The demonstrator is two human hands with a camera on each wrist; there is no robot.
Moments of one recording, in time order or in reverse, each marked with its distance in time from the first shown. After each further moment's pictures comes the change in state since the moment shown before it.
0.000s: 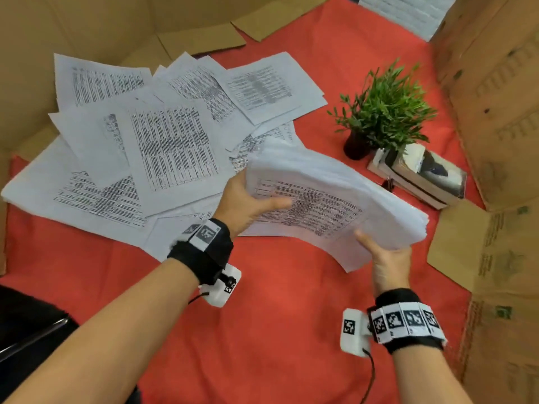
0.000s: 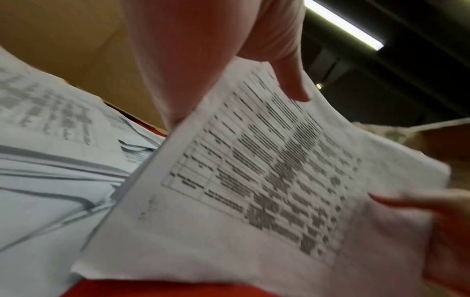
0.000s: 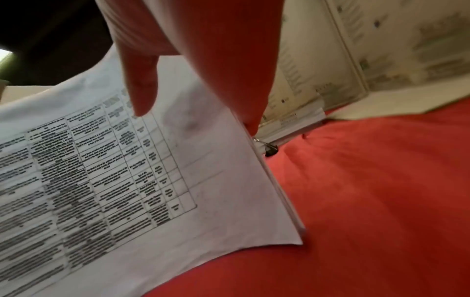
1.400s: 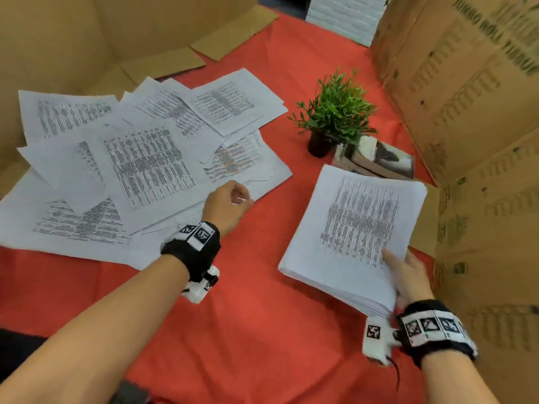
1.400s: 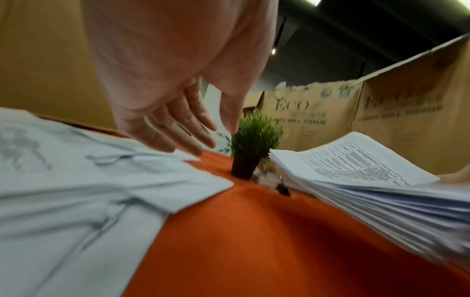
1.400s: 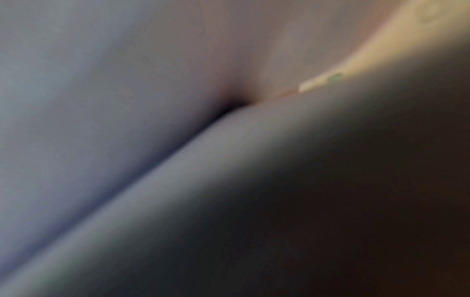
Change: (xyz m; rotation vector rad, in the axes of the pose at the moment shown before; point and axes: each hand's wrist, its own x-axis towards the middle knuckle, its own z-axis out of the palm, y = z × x) left_hand 0.017 -0.026 0.002 0.513 0.009 0.040; right_hand -0.027 0.014 -0.099 -0.065 0.232 0.387
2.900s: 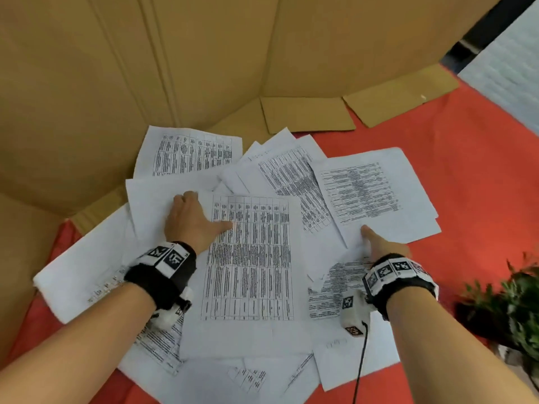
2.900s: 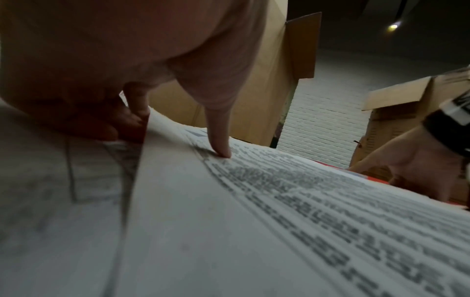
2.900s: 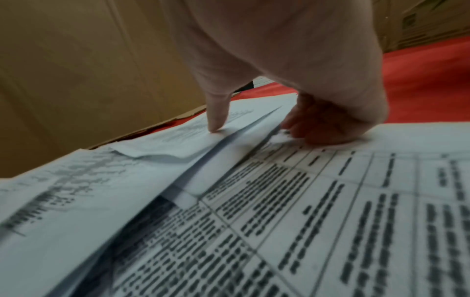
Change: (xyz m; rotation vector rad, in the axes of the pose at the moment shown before) left_hand 0.174 -0.139 -0.223 0.369 0.411 -0.618; right_hand 0.182 -0.091 0.463 -0.857 -0.130 0.118
